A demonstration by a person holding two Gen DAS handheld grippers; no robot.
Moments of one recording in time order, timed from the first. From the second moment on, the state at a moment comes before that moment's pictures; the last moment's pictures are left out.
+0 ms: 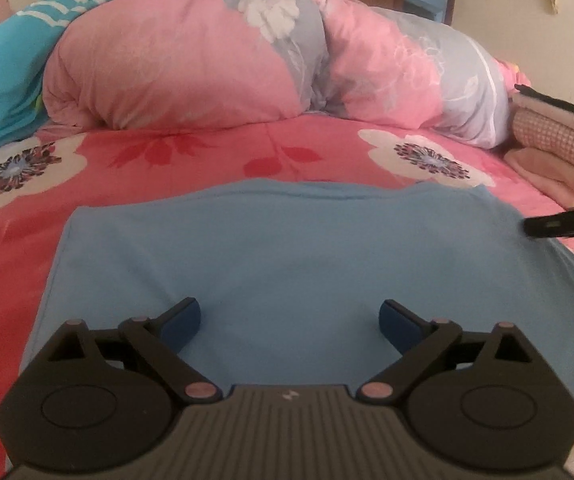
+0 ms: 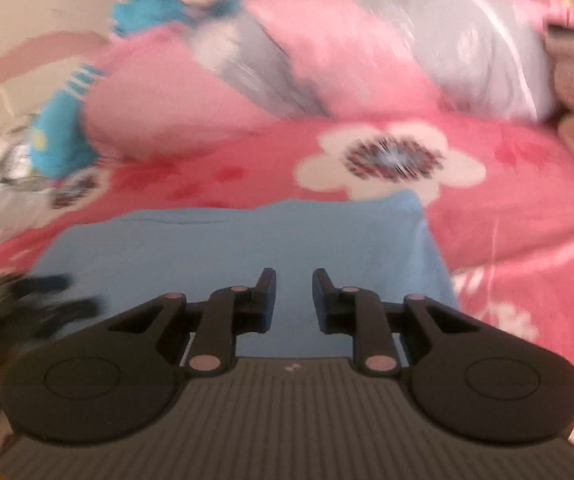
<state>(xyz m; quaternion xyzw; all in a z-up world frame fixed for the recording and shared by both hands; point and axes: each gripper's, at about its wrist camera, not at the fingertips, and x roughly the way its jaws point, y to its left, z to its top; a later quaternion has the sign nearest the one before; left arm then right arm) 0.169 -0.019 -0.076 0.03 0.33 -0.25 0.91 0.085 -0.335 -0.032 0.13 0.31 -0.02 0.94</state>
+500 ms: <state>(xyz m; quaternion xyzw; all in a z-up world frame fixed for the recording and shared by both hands) 0.168 -0.021 -0.077 0.03 0.32 -0.25 0.91 0.145 -0.481 -0.056 0.34 0.32 -0.10 0.88</state>
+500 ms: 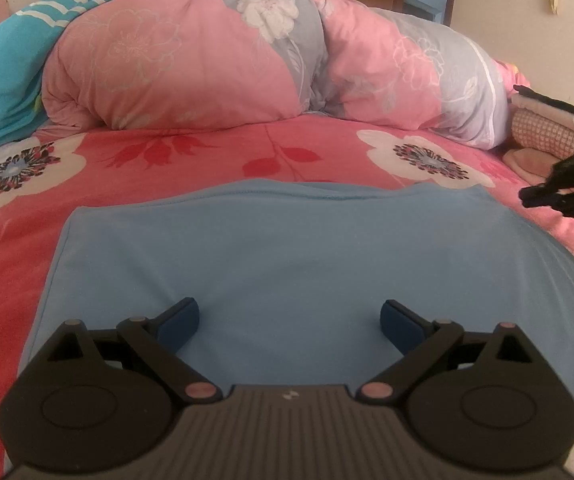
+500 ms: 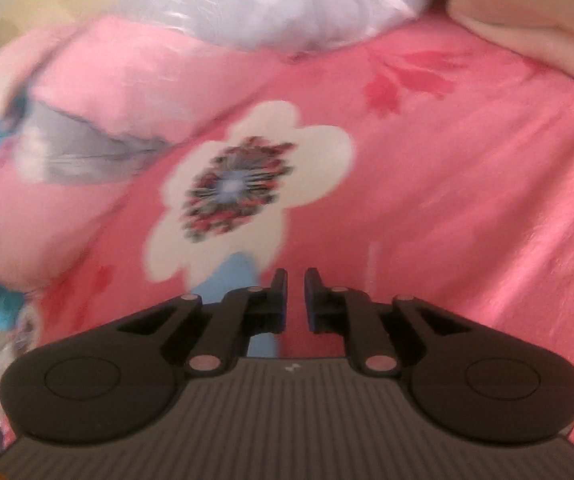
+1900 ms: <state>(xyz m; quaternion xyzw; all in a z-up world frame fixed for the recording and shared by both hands) 0.167 -0.017 -0.075 0.02 0.32 -0.25 0.91 -0.083 -0.472 -0.064 0.52 0.28 -0.10 0.80</state>
